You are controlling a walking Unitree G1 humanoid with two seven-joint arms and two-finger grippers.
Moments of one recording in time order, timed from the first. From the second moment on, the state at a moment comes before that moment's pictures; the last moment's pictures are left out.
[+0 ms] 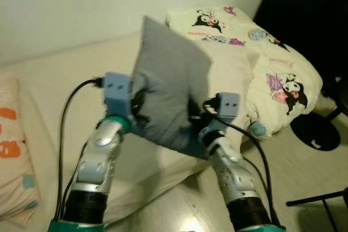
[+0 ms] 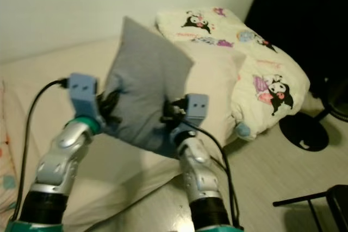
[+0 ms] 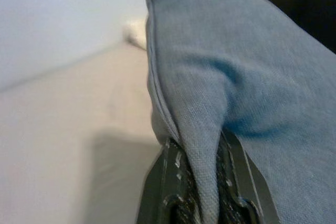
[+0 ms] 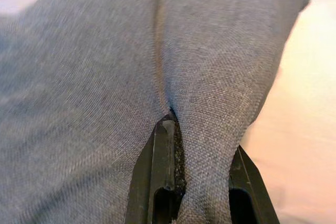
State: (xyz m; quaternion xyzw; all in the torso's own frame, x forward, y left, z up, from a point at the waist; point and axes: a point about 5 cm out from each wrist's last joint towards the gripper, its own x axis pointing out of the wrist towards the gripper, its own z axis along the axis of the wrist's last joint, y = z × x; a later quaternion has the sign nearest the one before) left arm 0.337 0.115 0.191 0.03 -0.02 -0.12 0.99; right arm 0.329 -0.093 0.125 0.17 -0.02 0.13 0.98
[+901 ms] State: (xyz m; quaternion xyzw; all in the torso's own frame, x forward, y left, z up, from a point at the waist) left arm 0.338 0.115 0.157 -0.02 0.02 -0.11 0.99; right arm 0.333 -0.099 0.118 0.16 -0.01 0.11 0.98
